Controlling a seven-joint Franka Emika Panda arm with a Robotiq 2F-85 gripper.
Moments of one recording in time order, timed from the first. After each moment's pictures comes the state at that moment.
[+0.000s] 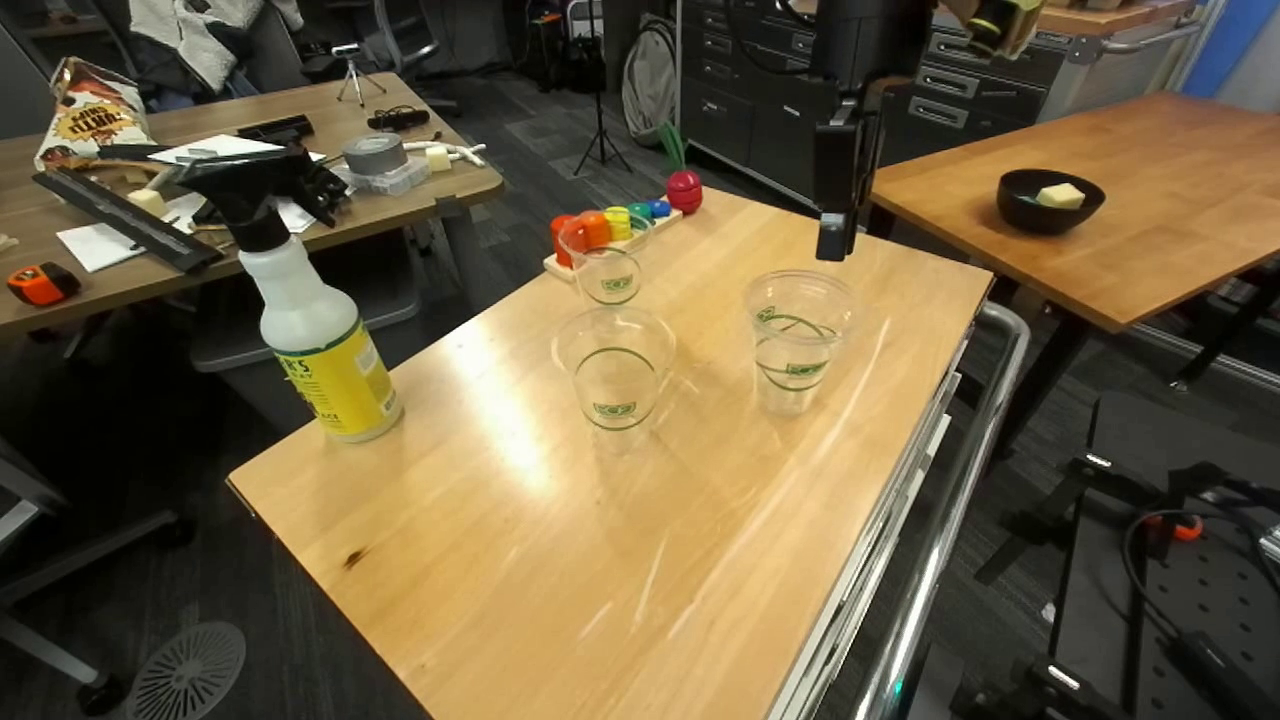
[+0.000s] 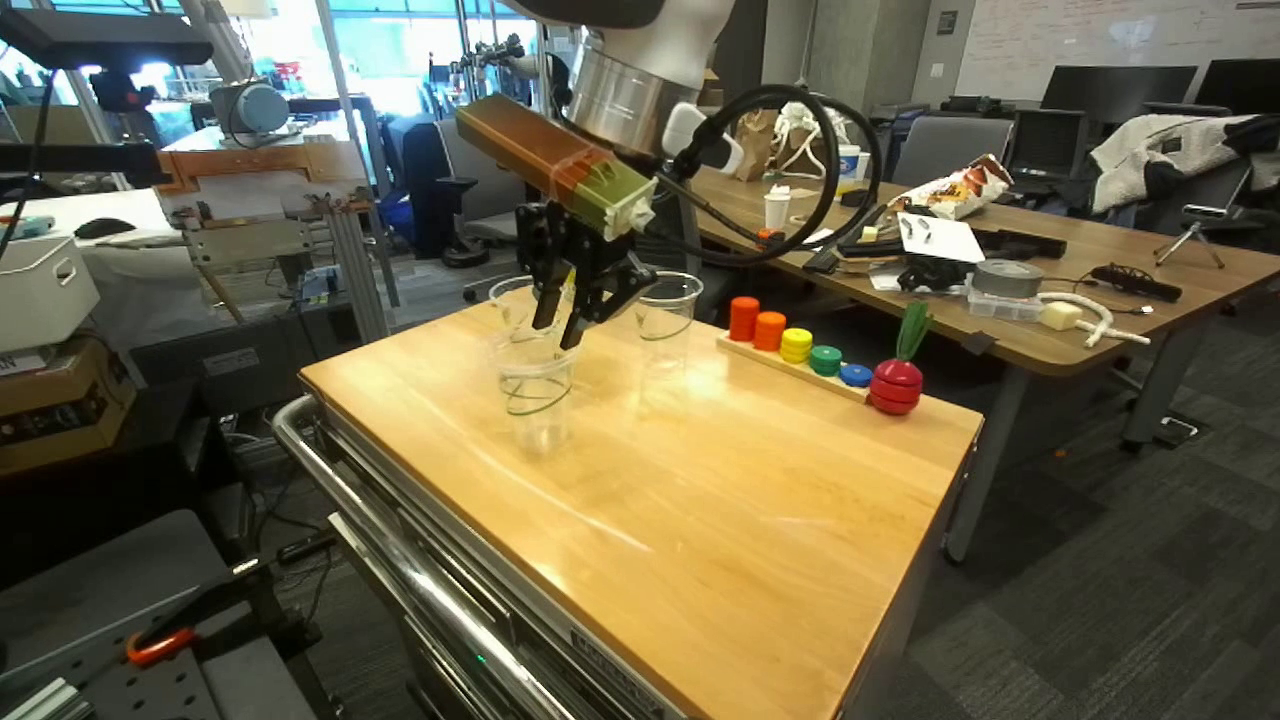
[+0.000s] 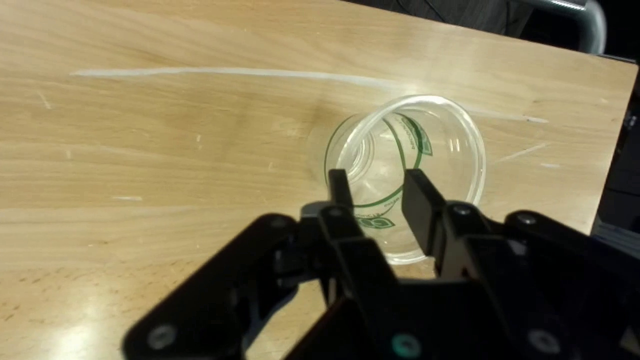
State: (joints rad) arm -0.05 0.05 -0.07 -2.22 0.28 2.01 -0.46
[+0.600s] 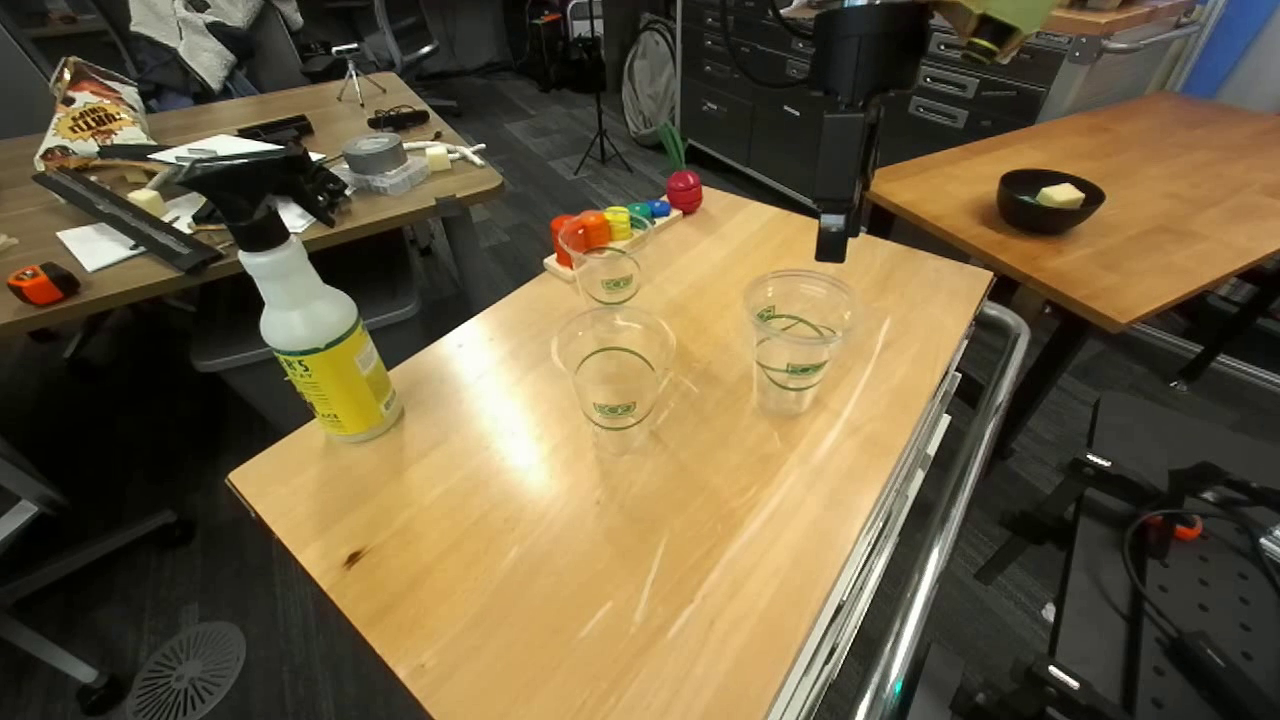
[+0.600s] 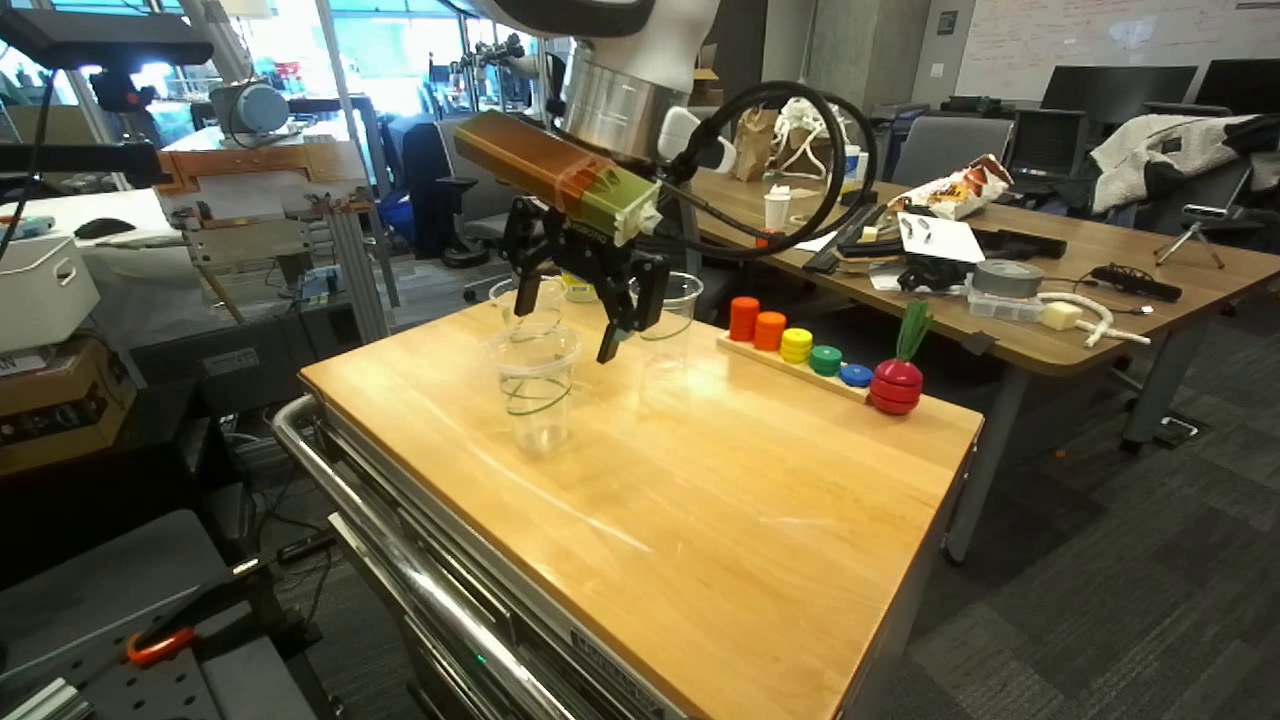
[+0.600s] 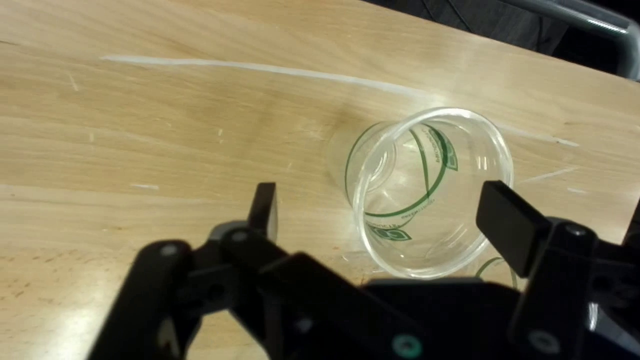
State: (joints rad) arm -0.05 0.05 -0.06 -2.24 0.21 2.06 -0.47
